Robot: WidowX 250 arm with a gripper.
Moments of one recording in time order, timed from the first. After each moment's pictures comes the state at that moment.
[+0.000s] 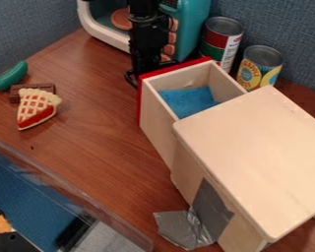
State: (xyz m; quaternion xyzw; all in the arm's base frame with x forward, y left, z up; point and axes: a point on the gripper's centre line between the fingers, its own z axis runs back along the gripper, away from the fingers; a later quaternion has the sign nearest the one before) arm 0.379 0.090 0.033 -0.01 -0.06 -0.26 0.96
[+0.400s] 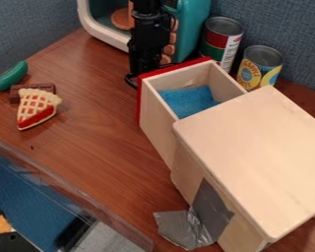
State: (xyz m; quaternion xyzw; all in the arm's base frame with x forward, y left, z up) arm 0.377 0.087 0.037 -0.02 -0.03 -0.27 0.96
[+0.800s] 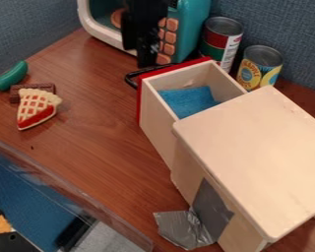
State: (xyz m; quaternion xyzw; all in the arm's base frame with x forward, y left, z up) arm 0.358 0.092 0.095 0.02 -0.06 -0.26 0.96
